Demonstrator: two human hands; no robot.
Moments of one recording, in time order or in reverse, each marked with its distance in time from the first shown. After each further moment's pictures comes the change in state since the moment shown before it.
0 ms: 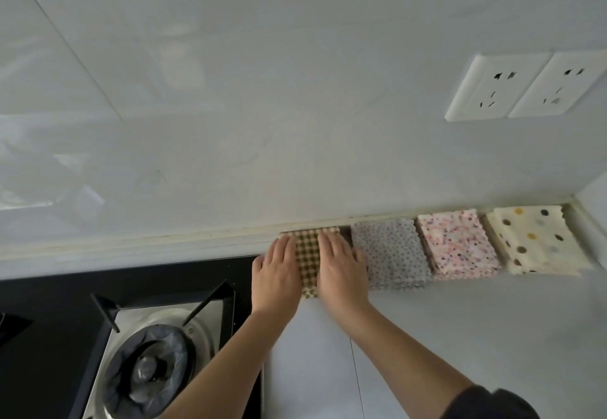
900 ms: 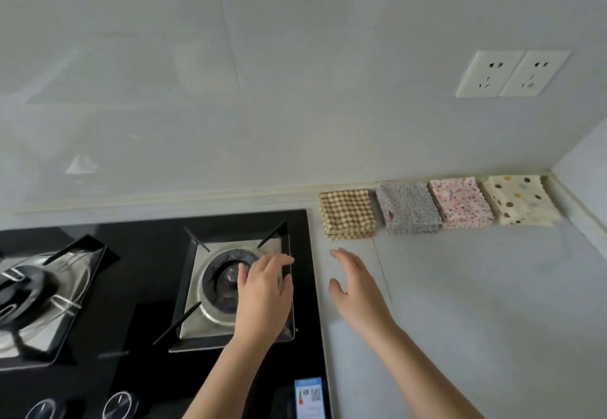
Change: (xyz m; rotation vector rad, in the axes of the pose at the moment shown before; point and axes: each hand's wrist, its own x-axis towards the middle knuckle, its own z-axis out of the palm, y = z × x) left_hand -0.190 -0.097 -0.088 -0.406 0.174 0.004; right_hand -0.173 -0.103 -0.074 0.519 -0.159 0.034
